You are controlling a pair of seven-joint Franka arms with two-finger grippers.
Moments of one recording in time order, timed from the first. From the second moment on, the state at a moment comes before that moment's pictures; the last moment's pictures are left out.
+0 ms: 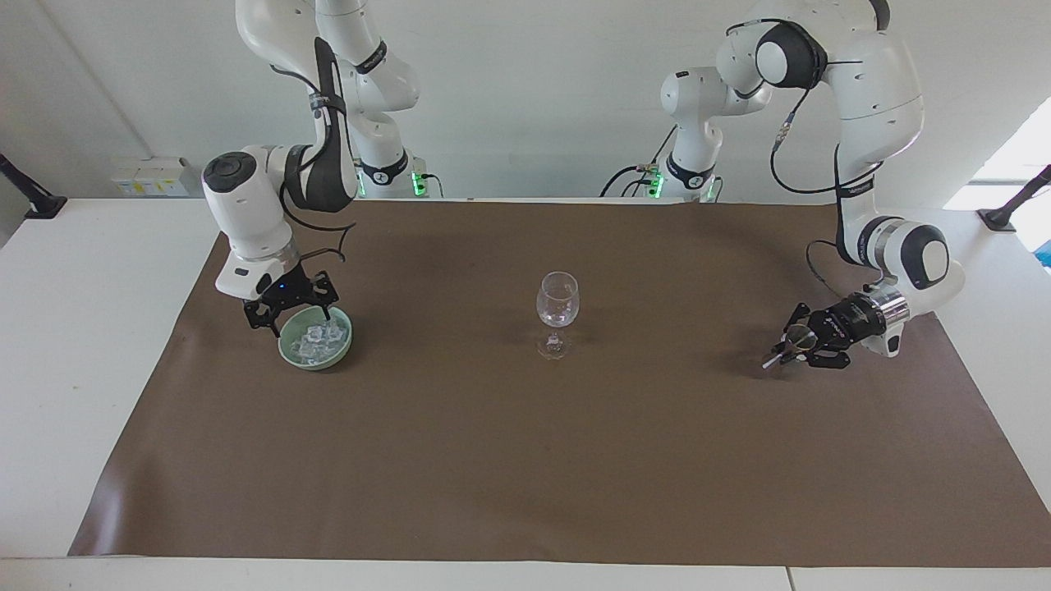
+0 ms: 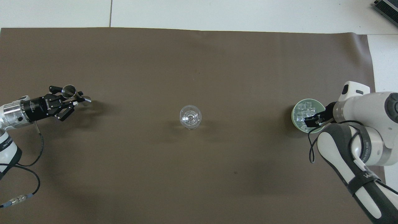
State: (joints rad) left arm 0.03 0.50 0.39 -1.97 -1.51 1.54 -0.75; right arm -0.02 0.07 -0.06 -2.22 -0.03 2.40 -0.54
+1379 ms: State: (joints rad) left arm 0.03 0.53 0.38 -2.01 -1.51 1.54 -0.66; right arm -0.02 0.09 -0.05 -2.23 -0.03 2.40 -0.54
